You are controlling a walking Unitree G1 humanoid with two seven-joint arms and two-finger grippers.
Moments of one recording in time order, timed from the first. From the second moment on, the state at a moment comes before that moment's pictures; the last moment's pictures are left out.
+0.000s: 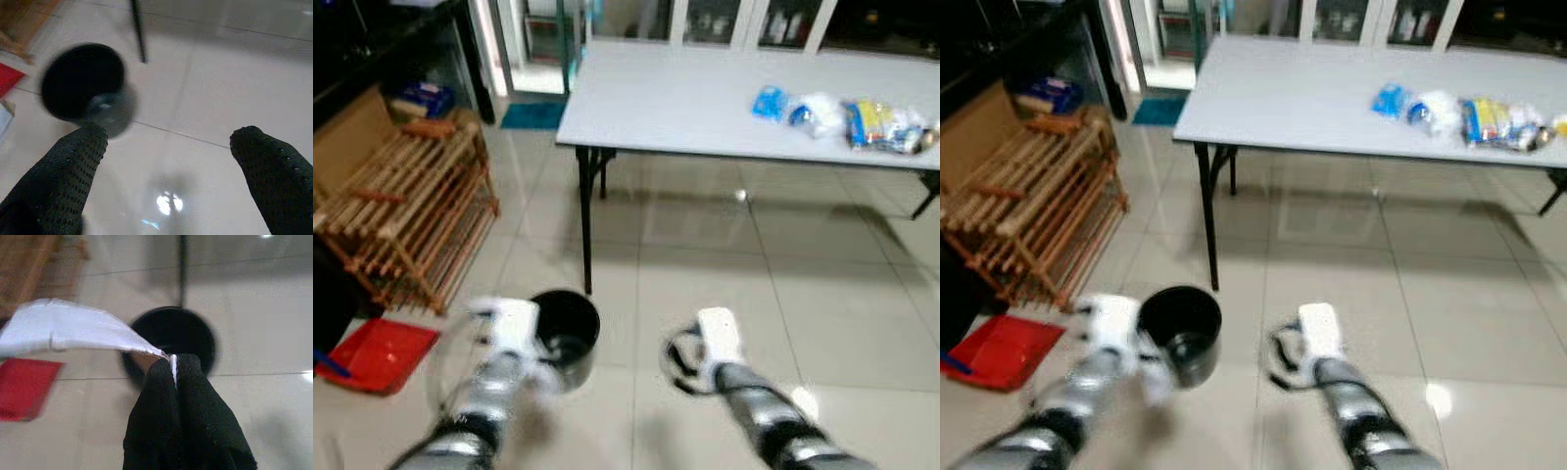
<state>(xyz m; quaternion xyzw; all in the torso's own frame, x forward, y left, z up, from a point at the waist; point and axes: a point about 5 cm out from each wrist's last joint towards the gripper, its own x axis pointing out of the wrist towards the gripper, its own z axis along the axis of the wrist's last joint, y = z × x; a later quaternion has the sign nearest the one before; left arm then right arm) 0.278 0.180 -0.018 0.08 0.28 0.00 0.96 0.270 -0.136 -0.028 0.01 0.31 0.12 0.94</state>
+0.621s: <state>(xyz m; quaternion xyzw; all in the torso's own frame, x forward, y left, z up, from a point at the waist) 0.277 0.208 -0.015 0.09 0.28 0.03 0.95 0.274 -0.107 -0.022 0.02 0.30 0.16 0.94</state>
